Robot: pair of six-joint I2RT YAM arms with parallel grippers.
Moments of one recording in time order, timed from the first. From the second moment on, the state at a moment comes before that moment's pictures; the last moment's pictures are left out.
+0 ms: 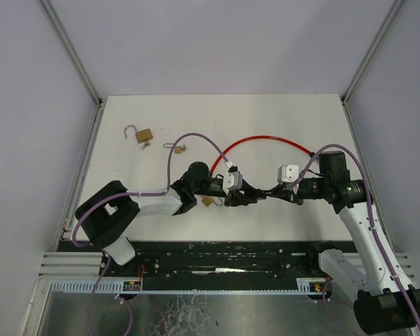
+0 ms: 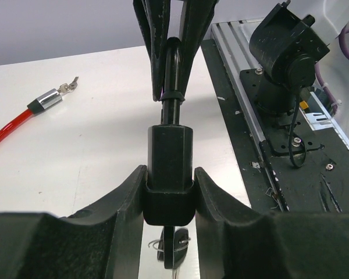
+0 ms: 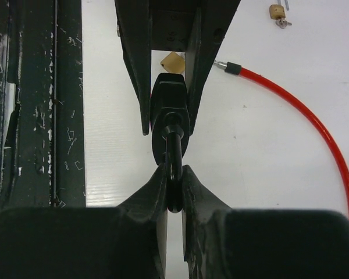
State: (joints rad) left arm -0.86 1.63 0.72 0.90 0.78 0.09; right arm 0.16 0.87 0.86 -0.92 -1.01 -1.10
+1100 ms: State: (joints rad) left arm -0.86 1.67 0.79 0.82 0.89 0.07; right arm 0.15 0.90 0.89 -0.96 -0.99 -0.90
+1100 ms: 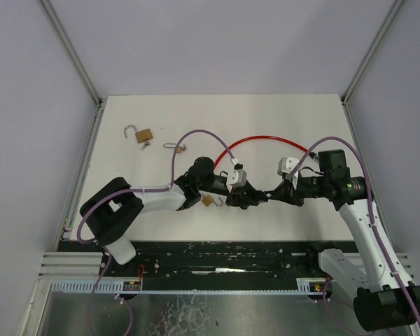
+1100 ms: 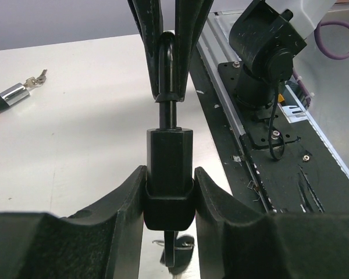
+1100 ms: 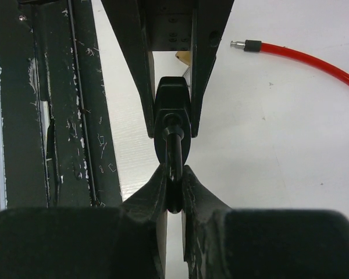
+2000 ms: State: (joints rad) left arm -0.87 1.66 0.80 0.79 0.86 0.12; right arm 0.09 0.80 0.99 -1.04 -0.99 -0.99
